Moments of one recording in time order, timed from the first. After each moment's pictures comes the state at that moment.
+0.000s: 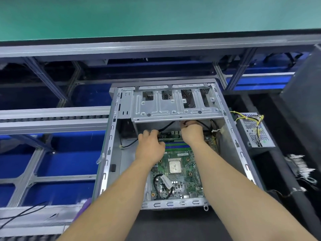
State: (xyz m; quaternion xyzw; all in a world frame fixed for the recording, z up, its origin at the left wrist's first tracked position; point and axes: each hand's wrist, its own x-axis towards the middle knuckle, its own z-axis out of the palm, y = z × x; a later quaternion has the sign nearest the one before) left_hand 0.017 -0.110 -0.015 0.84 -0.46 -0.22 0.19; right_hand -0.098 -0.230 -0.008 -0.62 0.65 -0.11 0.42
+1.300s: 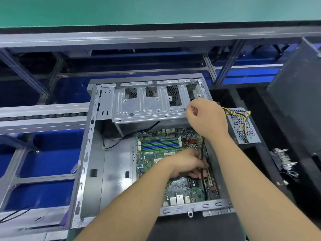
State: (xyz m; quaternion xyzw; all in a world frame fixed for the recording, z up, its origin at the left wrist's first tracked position) left_hand -0.096 -0.147 0.000 0.53 -0.38 -0.73 0.19; right_hand -0.167 -0.241 0.072 -0.85 0.48 -0.20 0.11
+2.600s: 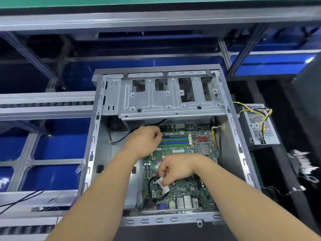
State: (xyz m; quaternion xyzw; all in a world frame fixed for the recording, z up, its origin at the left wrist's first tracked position) left_hand 0.038 -0.130 -0.015 0.78 -0.55 -0.26 0.13; right_hand -0.120 -0.179 -0.003 -0.79 0.17 0.32 0.49
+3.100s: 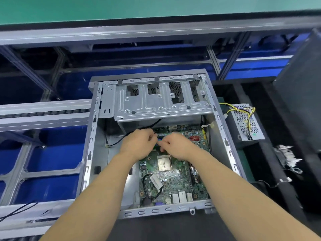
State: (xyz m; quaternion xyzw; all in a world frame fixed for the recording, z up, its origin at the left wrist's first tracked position) left_hand 0.029 -0.122 -0.012 0.79 -0.56 -0.21 0.13; right_hand -0.127 -0.194 0.002 -0.81 0.38 0.07 0.44
